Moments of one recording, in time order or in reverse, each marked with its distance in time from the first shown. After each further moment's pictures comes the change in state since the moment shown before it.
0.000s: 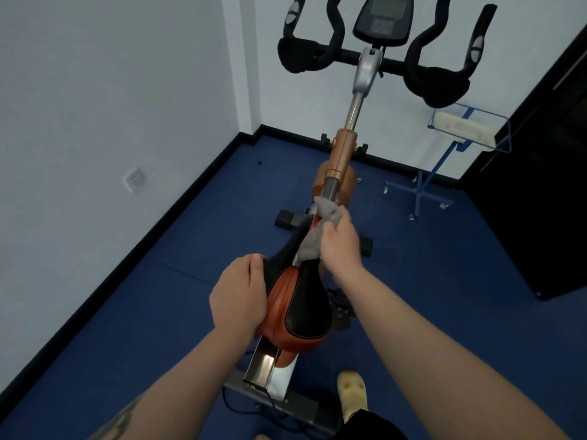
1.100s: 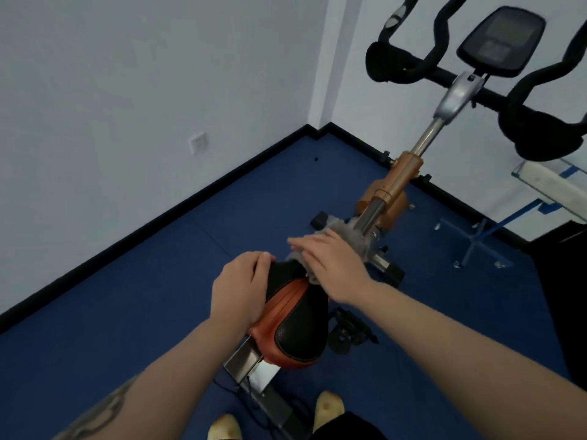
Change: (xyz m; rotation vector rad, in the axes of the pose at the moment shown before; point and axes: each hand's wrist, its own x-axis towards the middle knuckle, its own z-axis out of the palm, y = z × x) left_hand -0.003 0.004 0.000 -0.062 0.084 -0.157; right_hand 0.046 0.016 0.003 -0.755 -0.699 -0.943
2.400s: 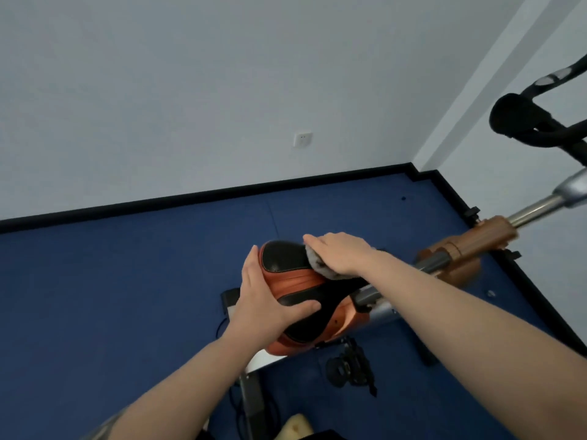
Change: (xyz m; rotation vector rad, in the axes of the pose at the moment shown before) left_hand -0.093 0.013 0.045 -0.350 0.237 -0.377; right_hand 0.061 -0.020 0.000 -0.276 -0.551 -0.065
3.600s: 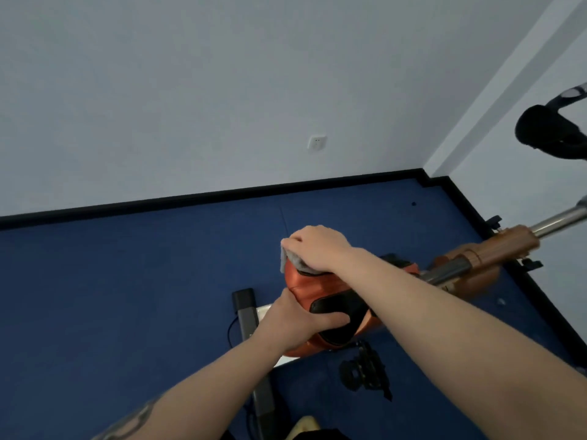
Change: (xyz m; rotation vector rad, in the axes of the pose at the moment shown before) left_hand 0.000 -0.002 -0.013 -0.030 -0.282 -0.225; right_hand 0.010 -0.084 -0.004 0.087 0.029 -0.186
